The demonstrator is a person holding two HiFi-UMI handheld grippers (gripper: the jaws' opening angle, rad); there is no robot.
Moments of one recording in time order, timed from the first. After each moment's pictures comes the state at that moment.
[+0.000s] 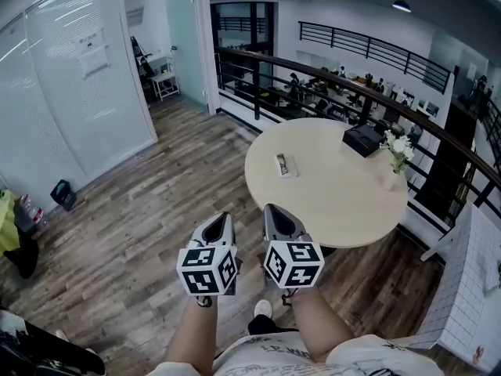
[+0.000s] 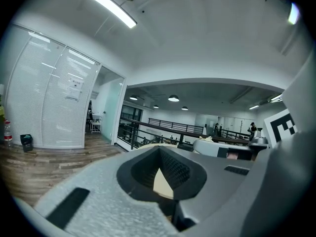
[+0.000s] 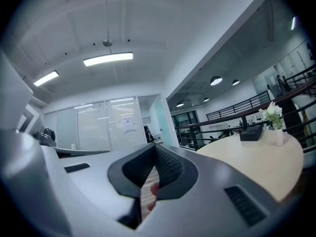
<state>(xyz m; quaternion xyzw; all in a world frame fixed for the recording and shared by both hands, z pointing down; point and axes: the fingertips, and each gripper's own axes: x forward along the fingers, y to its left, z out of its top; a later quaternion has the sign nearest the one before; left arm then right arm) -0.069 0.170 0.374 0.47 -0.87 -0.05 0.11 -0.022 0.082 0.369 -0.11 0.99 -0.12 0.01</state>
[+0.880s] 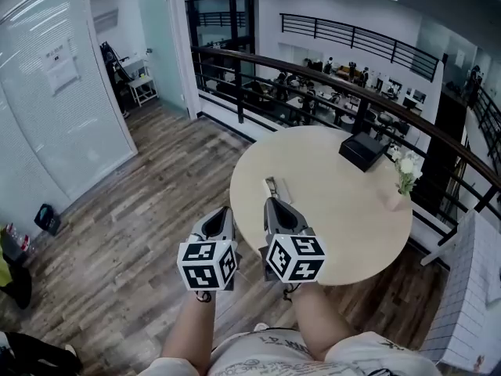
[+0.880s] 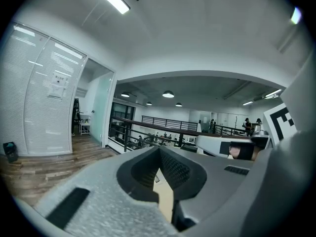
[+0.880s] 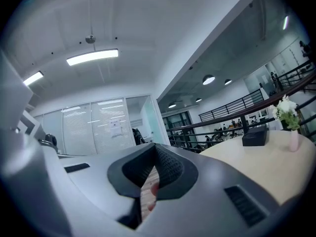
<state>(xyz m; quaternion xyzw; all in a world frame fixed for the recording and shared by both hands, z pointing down) -0.222 0.010 0.372 0.51 -0.85 -0.02 0.11 -0.165 -0.075 0.362 -0.15 0.98 -0.14 0.01</state>
